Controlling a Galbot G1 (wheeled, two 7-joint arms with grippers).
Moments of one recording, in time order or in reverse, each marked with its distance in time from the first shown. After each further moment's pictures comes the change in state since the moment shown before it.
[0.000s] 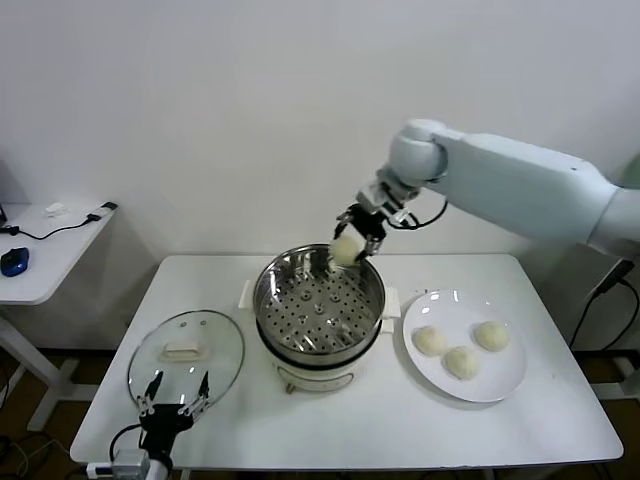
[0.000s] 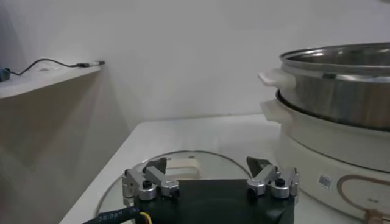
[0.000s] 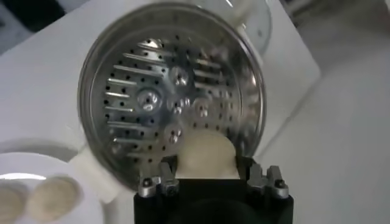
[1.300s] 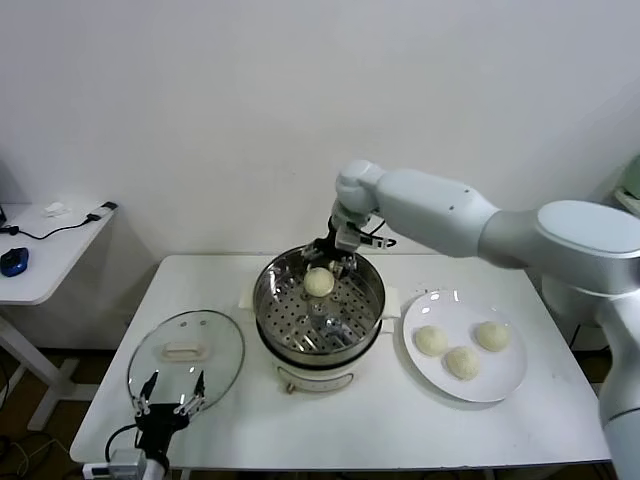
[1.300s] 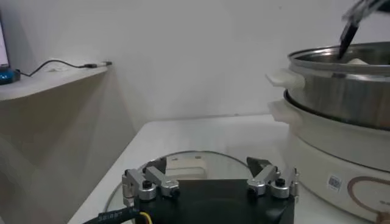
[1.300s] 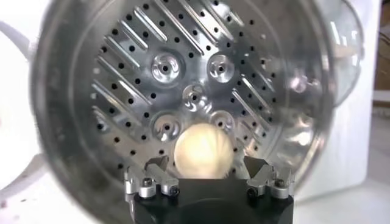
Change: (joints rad) left arm -0.005 -0.008 -0.011 -0.004 0.001 0.000 -0.009; right arm -0.008 0.094 -0.044 -0.267 -0.047 0.308 0.006
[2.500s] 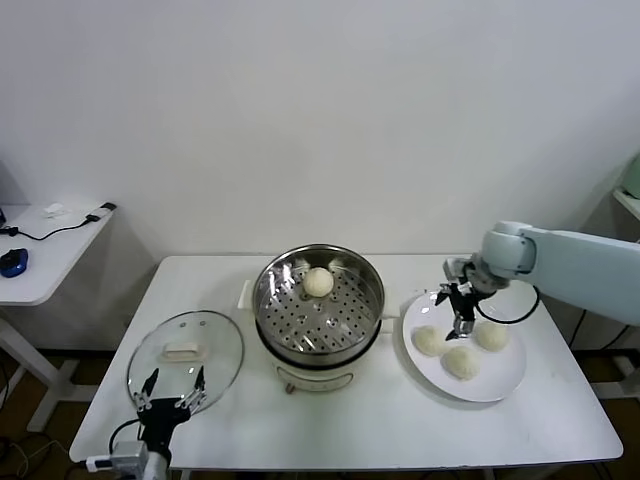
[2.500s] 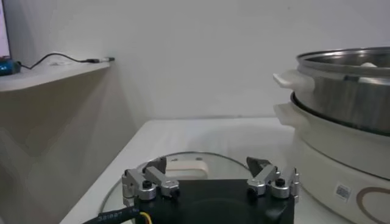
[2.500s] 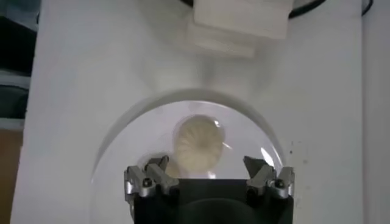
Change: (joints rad) left arm -0.043 -0.020 -0.008 0.045 -0.020 0.003 0.002; right arm -0.172 -0.492 -0.175 0.307 0.378 -0.926 0.189
